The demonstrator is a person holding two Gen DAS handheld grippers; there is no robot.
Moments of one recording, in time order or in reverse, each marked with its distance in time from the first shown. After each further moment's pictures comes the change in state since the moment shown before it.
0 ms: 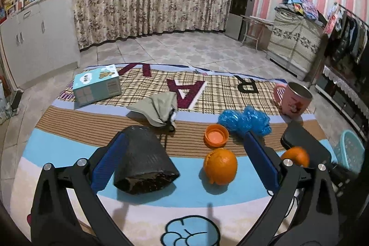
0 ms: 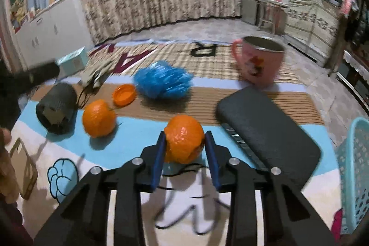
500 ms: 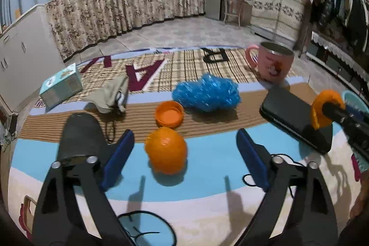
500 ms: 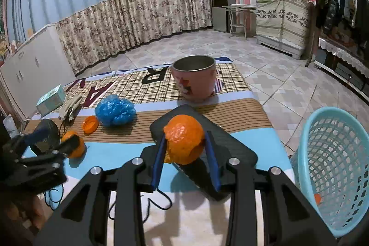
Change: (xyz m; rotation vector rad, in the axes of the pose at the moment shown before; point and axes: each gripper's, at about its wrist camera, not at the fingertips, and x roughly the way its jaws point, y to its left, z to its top) left arm 0.029 -0.076 -0.028 0.176 0.081 -0.023; right arm -0.033 -0.069 0.006 0.142 -0.085 -0.070
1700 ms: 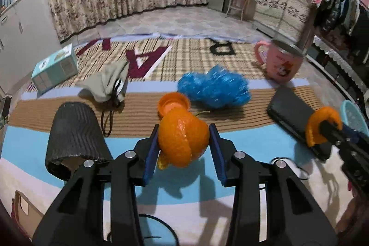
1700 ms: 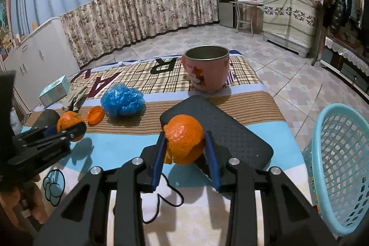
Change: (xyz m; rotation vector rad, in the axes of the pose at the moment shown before) left arm 0.010 0.017 0.008 -0.085 0.062 -0.053; right arm 0.008 0.015 -0.009 -0.031 0.028 0.025
